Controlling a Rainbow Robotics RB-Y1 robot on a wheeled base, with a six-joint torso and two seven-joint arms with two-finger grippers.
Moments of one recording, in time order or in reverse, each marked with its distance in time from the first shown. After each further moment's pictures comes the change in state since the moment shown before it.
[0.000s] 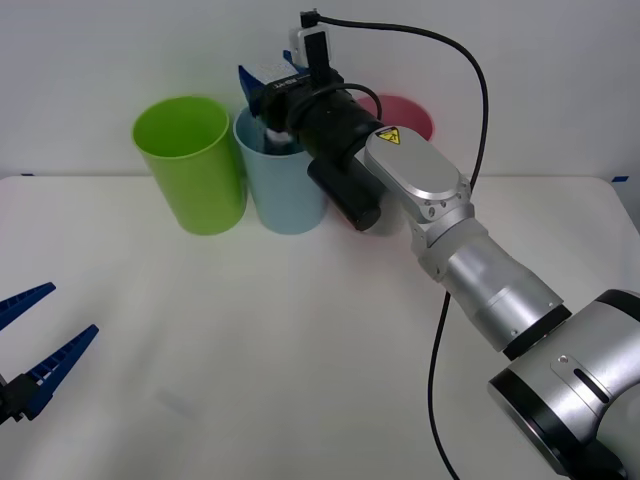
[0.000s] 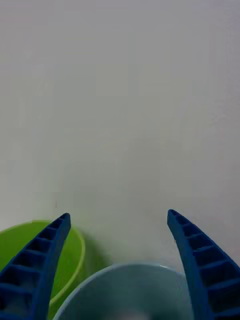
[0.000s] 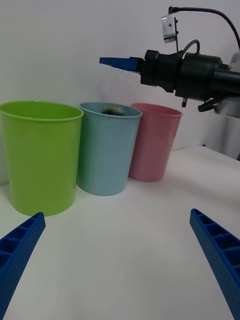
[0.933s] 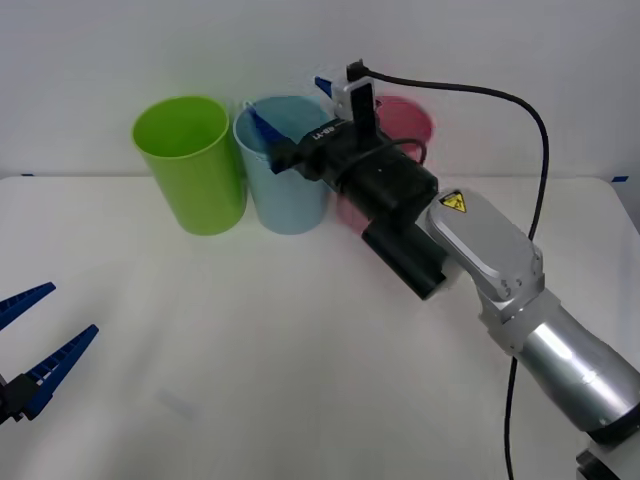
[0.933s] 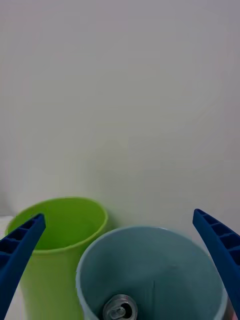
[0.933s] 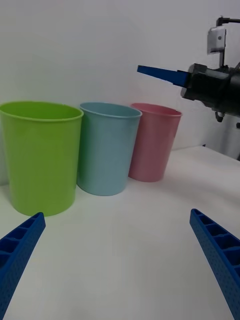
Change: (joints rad) right arm 0.338 -0.215 0.094 -0.488 0.003 -0.035 -0.019; left arm 0.000 0.000 0.000 0.000 0.000 0.000 0.000
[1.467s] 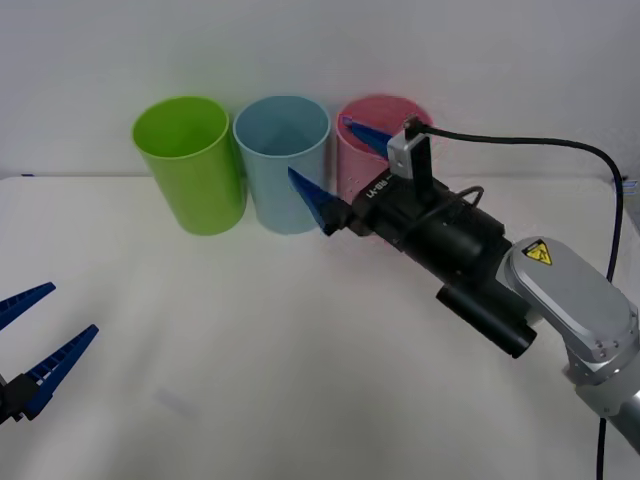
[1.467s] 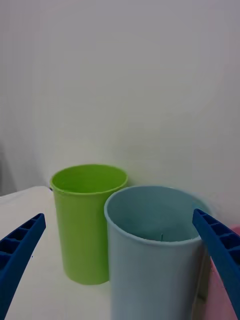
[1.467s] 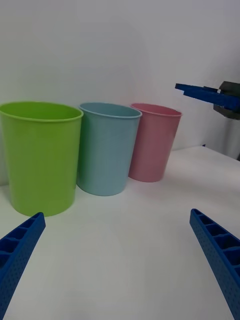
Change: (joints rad) right arm 0.232 -0.201 -0.032 -0.243 -0.049 -0.164 0.006; left arm 0.000 0.000 0.000 0.000 0.000 0.000 0.000
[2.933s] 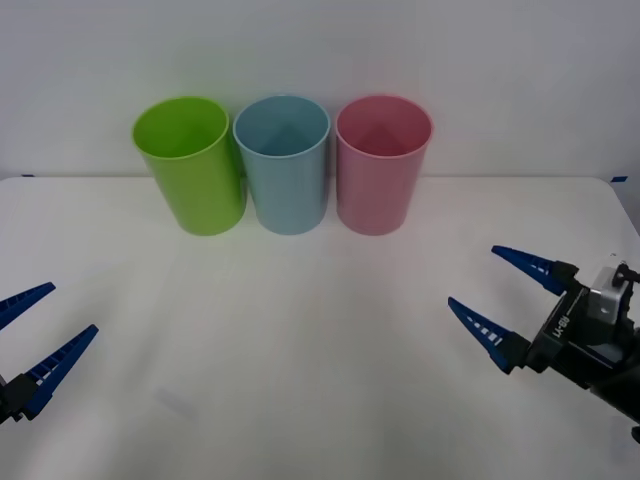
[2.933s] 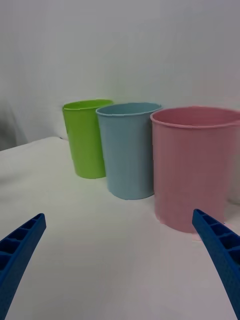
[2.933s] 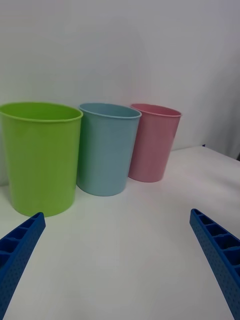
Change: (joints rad) right arm 0.607 0.052 -0.621 -0.032 -0.051 -0.720 0.122; left arm 0.000 0.000 0.000 0.000 0.000 0.000 0.000
